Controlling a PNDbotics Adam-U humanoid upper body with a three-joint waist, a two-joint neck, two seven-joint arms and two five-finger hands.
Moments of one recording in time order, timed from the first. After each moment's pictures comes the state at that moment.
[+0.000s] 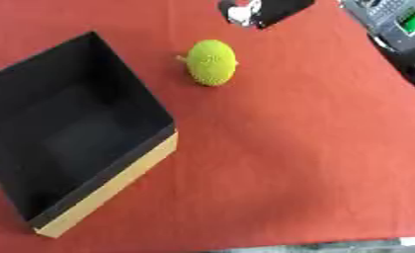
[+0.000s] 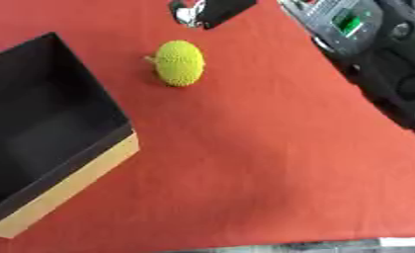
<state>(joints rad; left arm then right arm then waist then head) -0.57 0.37 0.37 -1.98 0.32 -0.32 0.06 -0.99 -0.81 0.45 -1.62 0.18 0.29 0.56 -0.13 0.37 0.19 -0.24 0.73</state>
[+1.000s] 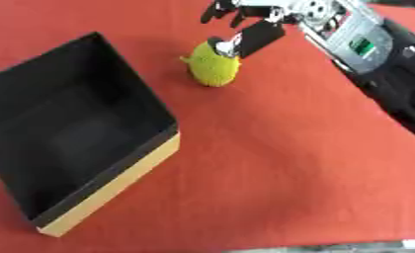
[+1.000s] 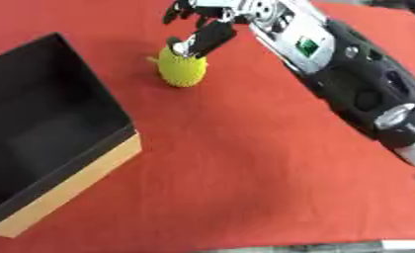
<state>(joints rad) -0.58 0.35 0.36 -1.98 0.33 -0.31 0.05 -0.98 -0.72 0.50 -1.47 0.22 0.25 0.56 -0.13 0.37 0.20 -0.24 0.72</state>
